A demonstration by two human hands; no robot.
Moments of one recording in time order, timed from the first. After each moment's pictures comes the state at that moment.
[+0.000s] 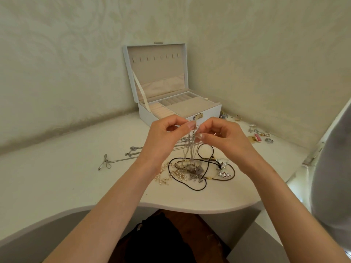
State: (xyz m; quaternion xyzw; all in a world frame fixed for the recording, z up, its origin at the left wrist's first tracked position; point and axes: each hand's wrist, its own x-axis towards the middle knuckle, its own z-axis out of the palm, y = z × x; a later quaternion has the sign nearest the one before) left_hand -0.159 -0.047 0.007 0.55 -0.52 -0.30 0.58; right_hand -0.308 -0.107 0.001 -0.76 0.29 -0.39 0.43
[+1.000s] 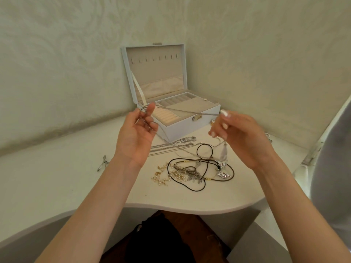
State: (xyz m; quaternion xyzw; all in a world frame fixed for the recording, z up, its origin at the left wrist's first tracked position) left_hand -0.118 -0.058 0.004 0.25 -0.17 -0.52 0.80; right_hand -0.326 -0.121 0.005 -0.64 0.17 -0.45 0.60
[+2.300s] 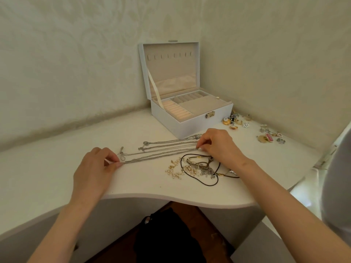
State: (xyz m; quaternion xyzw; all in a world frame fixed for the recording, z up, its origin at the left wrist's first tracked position) left_hand -0.030 0.034 -0.071 0.83 -0.44 0.02 0.35; right_hand -0.272 -0.145 -0.047 -0.87 0.40 -0.23 0.18
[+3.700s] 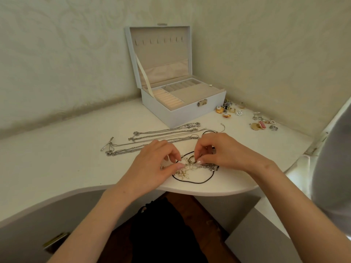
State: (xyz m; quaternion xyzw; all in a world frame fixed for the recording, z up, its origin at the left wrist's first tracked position) left_hand -0.123 -0.005 -0.066 0.61 -0.72 -0.09 0.30; right_hand -0.312 -0.112 -0.037 -0.91 0.29 -0.12 0.26
